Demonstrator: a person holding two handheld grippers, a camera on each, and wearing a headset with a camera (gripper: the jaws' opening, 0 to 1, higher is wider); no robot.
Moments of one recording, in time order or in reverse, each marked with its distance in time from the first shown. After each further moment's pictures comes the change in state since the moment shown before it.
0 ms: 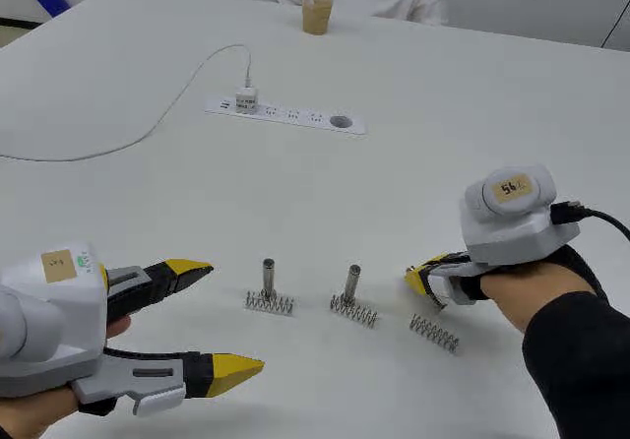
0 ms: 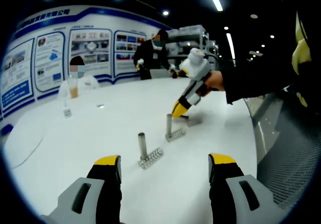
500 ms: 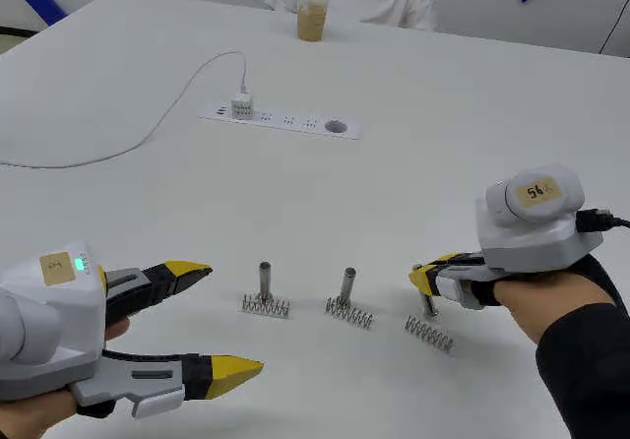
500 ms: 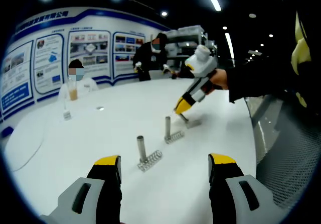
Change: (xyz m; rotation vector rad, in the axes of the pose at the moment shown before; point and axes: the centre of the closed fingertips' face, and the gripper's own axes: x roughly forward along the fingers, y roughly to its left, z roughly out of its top) left arm -0.001 -0.001 0.005 0.013 -0.006 -0.002; right arm -0.020 0.004 0.003 0.007 -0.063 -0.014
